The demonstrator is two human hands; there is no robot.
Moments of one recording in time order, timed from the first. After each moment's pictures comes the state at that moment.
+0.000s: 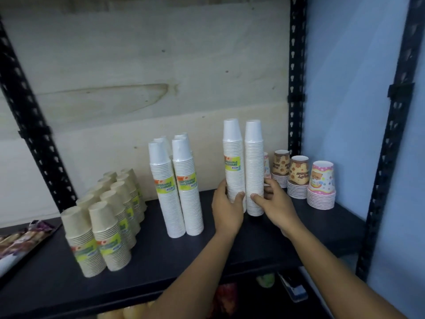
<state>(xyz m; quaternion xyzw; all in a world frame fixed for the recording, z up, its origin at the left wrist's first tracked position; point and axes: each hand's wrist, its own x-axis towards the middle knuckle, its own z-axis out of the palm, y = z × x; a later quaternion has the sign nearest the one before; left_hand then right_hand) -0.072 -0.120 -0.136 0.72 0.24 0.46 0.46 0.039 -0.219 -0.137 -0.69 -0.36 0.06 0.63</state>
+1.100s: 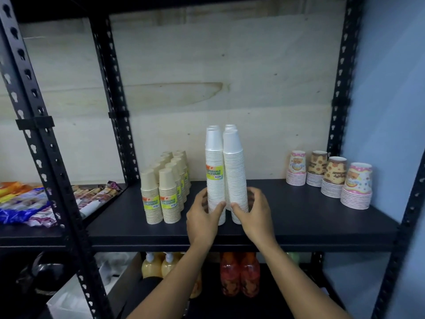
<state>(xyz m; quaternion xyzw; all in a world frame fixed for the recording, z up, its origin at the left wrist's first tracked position) -0.266 -0.121 -0.158 0.68 0.37 0.52 0.35 -0.131 -0.189 -0.167 -0.66 -0.44 -0.02 0.61</state>
